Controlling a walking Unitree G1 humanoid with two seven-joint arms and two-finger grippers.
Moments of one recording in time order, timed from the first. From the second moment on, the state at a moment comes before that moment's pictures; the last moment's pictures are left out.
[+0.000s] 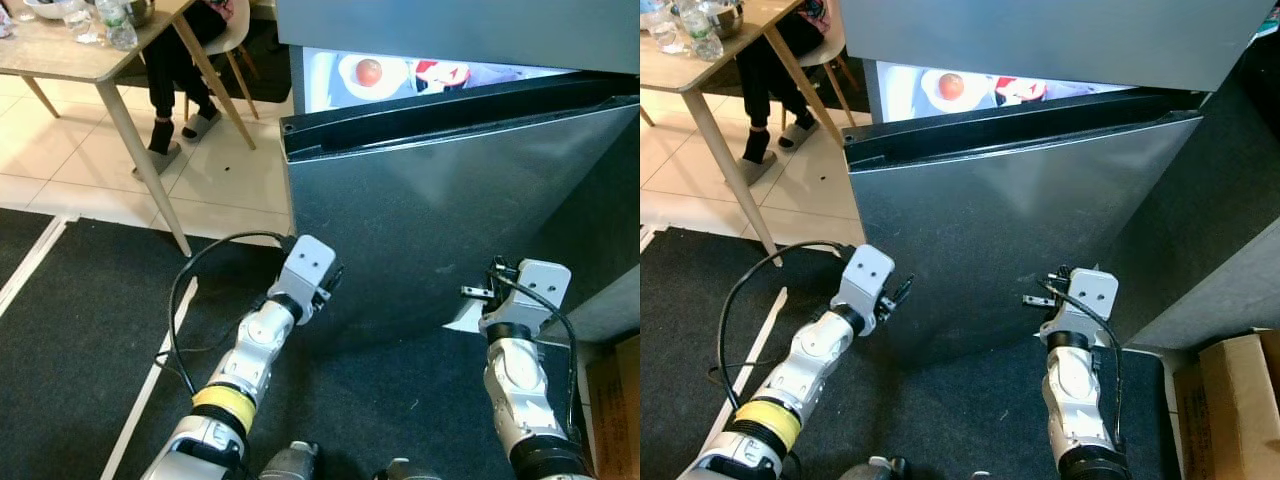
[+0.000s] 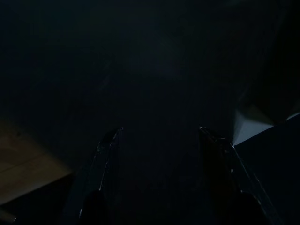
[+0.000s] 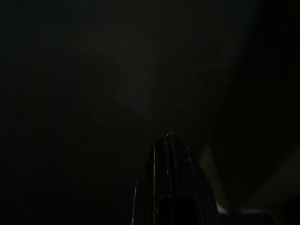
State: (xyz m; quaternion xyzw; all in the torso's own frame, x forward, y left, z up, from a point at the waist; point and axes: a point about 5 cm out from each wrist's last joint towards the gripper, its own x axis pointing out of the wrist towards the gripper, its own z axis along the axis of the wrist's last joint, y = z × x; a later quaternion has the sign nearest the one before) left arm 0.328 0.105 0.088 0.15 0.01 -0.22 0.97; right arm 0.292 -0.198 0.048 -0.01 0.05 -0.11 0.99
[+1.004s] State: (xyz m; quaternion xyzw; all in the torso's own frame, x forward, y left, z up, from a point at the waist) left arm 0.322 0.103 0.092 0.15 0.00 -0.22 0.96; right arm 0.178 -0.239 -0.066 -0.15 0.36 -0.13 0.91
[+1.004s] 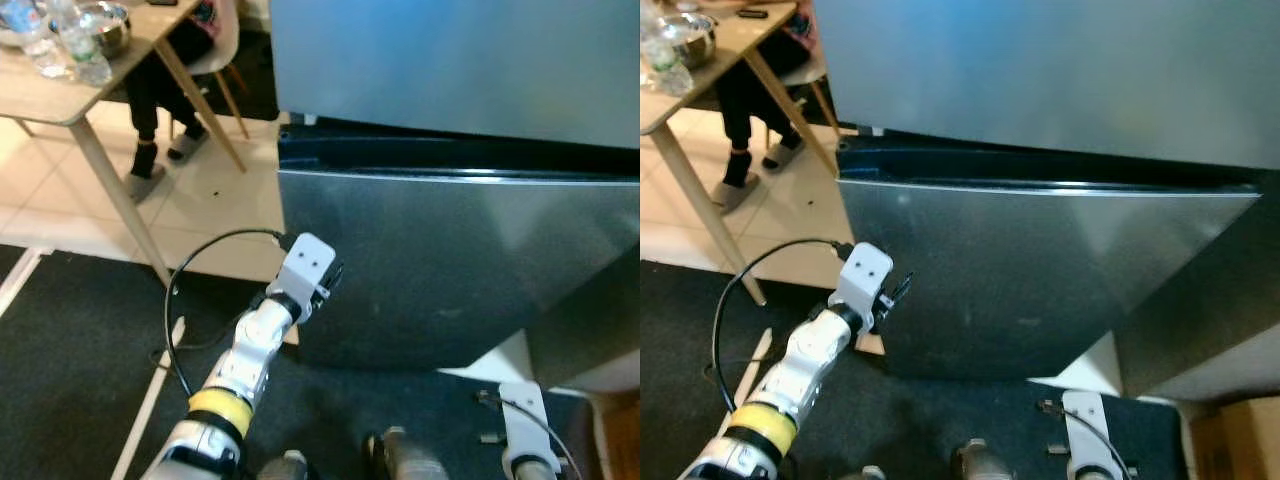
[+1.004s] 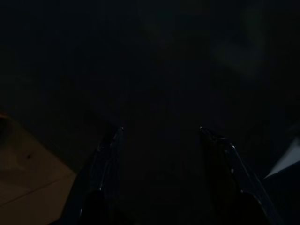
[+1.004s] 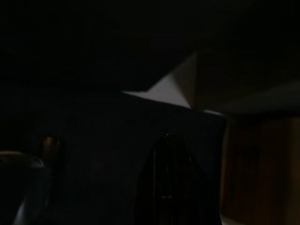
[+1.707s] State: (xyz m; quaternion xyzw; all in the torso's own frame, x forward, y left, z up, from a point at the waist) left arm 0.270 0.118 0.012 0.15 0.15 -0.26 0.94; right arm 0.166 -0.239 -0.072 -0.16 0.37 -0.12 0.91
